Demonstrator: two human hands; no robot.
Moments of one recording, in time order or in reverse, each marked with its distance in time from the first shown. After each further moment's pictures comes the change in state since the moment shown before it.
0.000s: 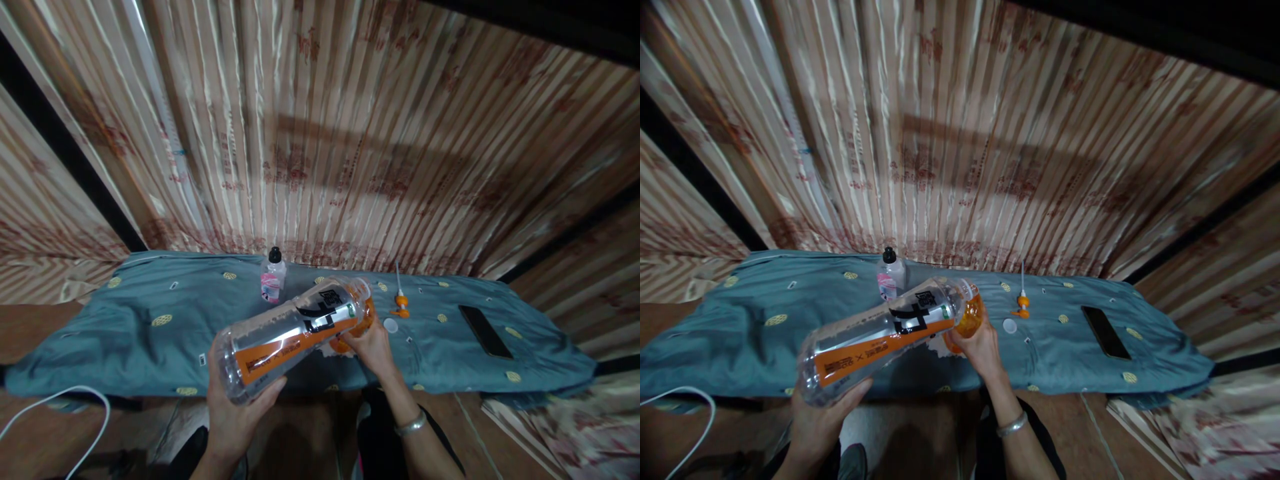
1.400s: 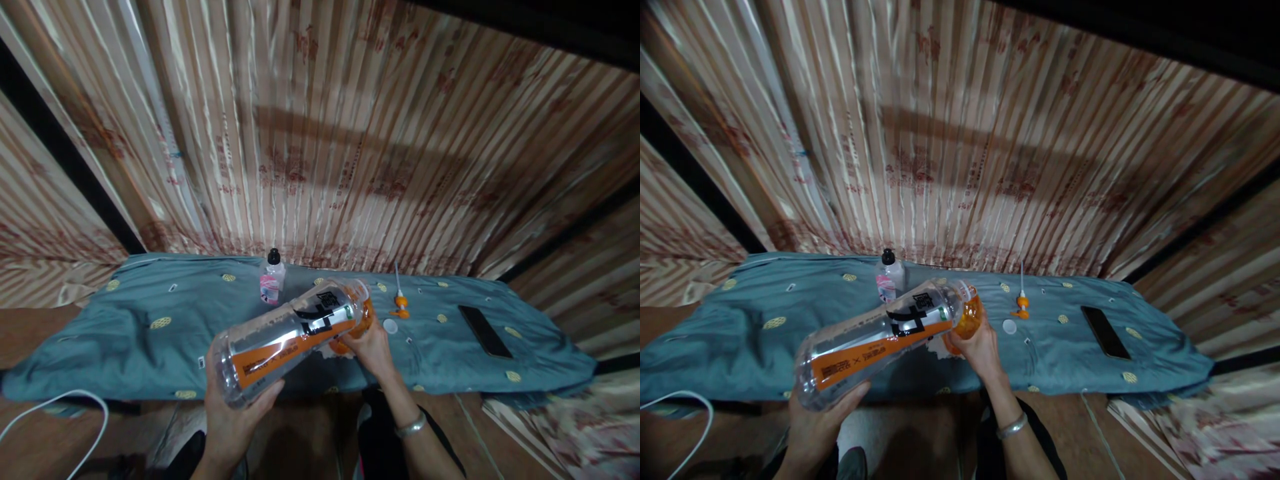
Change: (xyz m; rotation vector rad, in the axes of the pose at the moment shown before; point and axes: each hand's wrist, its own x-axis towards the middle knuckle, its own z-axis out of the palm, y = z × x) left_hand -0.001 0.003 0.000 -0.002 -0.007 -0.035; right_hand 0.000 0.007 0.002 -0.032 -0.014 -0.031
